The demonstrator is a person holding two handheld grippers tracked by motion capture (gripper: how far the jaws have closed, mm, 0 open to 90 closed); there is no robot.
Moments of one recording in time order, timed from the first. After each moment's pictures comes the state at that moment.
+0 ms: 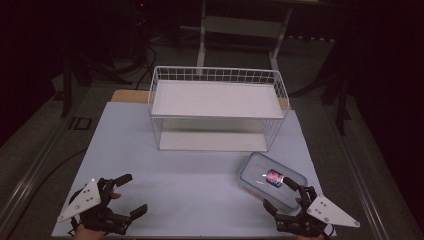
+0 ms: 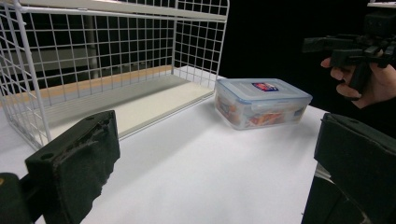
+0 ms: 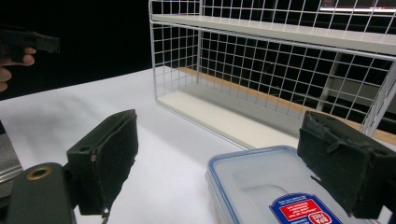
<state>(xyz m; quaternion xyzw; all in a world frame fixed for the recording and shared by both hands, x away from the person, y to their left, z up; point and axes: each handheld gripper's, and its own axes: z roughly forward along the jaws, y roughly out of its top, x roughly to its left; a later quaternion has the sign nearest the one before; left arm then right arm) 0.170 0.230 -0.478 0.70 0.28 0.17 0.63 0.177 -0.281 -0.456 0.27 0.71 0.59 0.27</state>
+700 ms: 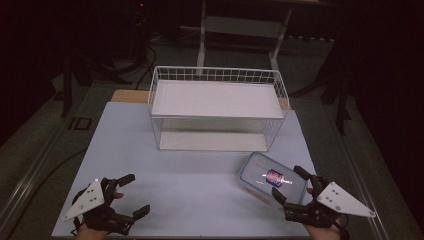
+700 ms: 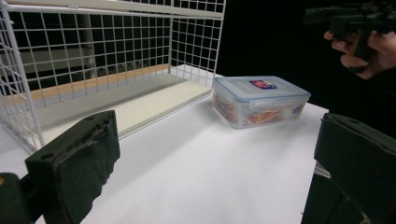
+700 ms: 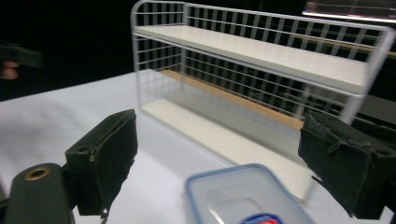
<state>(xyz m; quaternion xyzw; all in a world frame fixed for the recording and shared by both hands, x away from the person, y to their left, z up) 0.172 0.225 -0.480 0.71 0.27 0.17 0.63 0.185 -0.288 -0.412 0.28 0.72 0.56 0.30</state>
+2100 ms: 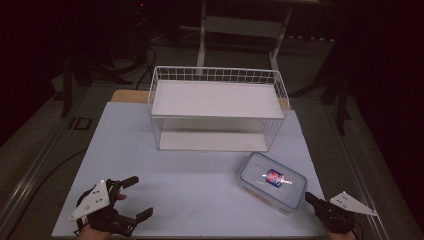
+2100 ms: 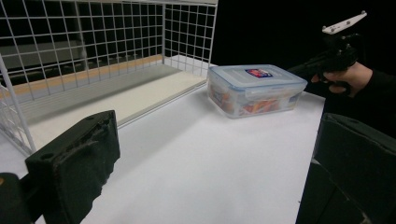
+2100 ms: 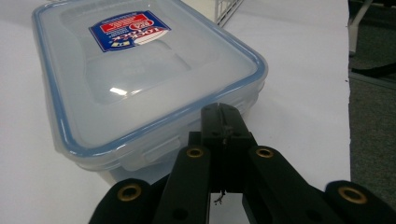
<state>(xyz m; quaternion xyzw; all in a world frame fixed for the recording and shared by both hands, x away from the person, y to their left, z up) 0.172 0.220 -0.485 0.72 0.26 0.17 0.62 0.202 -0.386 -0.513 0.45 0.74 0.42 0.25</state>
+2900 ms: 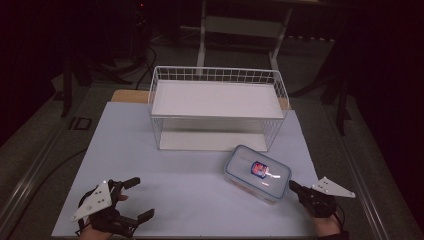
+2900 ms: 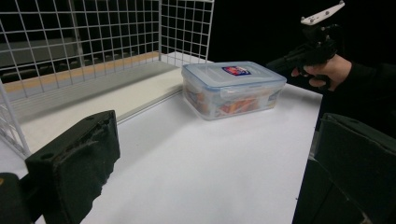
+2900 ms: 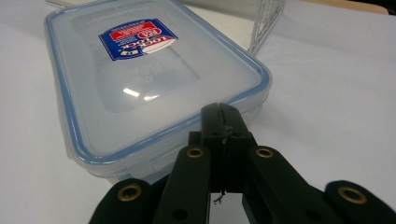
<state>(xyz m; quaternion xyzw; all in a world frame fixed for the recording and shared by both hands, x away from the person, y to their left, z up) 0.172 0.217 -0.486 0.73 0.26 0.16 0.61 0.237 -0.349 -0.507 0.42 0.76 0.43 0.24</state>
